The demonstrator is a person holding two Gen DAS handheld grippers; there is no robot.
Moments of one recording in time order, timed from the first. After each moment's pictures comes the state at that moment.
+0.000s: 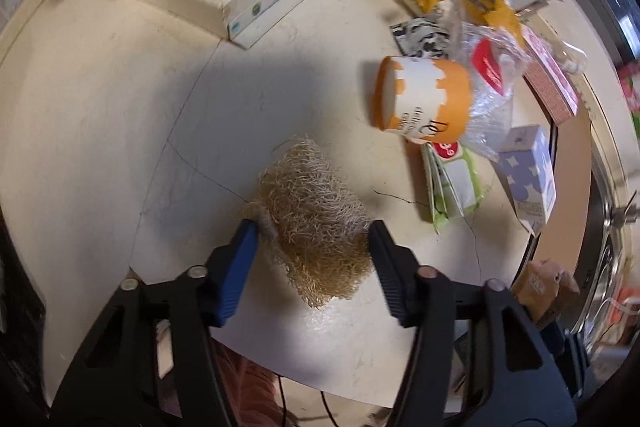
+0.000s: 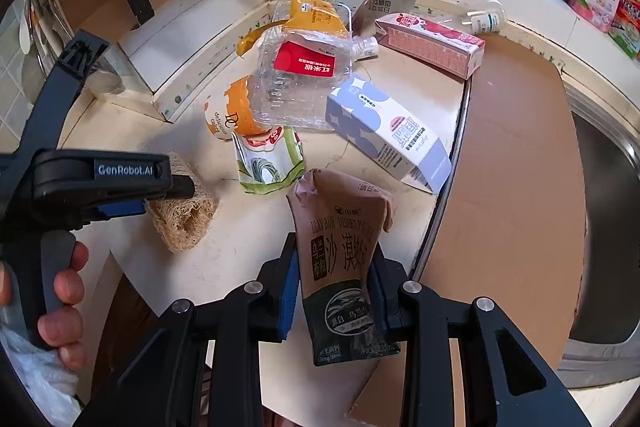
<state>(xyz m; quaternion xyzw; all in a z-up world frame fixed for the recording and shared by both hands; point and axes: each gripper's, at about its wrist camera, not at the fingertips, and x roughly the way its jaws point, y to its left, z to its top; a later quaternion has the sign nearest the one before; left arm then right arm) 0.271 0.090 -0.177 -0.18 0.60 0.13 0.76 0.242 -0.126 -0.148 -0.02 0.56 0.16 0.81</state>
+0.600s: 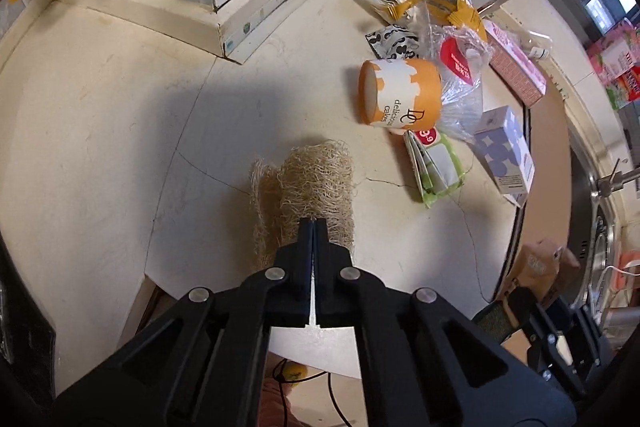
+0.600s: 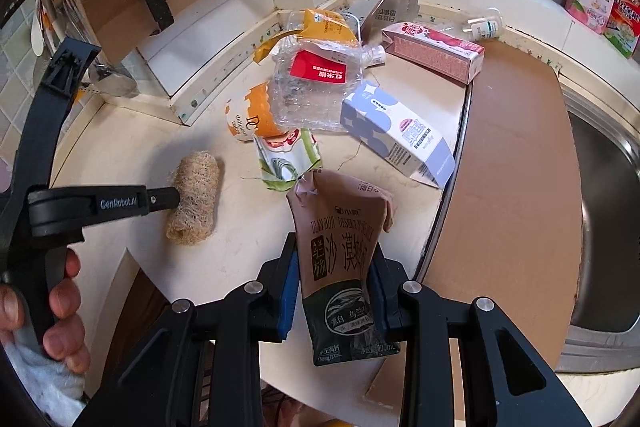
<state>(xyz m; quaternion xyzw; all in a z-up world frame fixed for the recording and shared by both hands) 0.246 0.106 -0.156 -0.18 0.58 0.08 0.79 0.223 -0.122 -0.131 -0.02 0.54 0.17 0.82</state>
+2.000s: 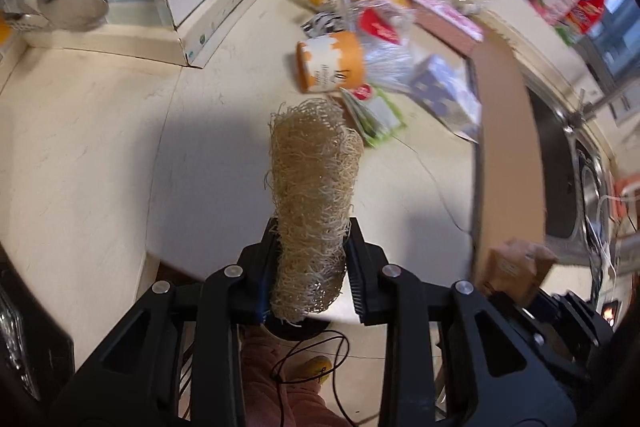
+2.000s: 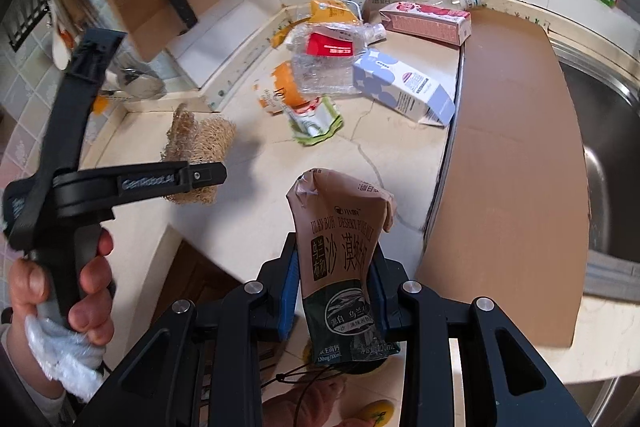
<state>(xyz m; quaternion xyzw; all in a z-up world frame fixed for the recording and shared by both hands) 0.199 0.070 -0.119 -0.11 0.57 0.00 0.82 0.156 -0.139 -0.112 0.05 0.55 0.18 0.81</state>
